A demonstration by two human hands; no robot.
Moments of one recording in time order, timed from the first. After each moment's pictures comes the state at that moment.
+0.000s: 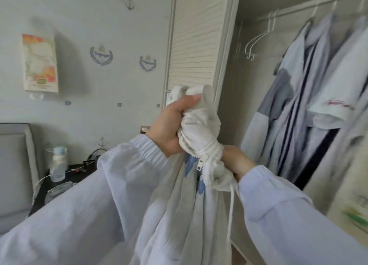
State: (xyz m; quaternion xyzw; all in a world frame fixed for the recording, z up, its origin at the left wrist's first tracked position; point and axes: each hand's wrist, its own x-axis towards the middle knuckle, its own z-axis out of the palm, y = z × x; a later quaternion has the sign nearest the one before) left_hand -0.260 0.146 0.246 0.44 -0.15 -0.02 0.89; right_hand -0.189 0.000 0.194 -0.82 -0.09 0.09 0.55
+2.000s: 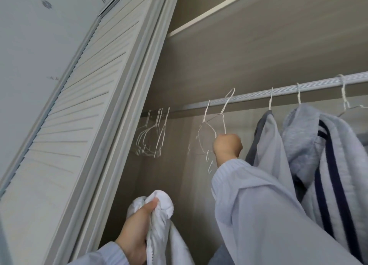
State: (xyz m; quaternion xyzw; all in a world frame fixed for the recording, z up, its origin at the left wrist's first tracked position) left_hand 0.389 0.035 0.343 0.46 -0.07 0.11 0.88; right_hand 0.389 -0.104 0.518 -0.73 0.03 -0.48 0.48
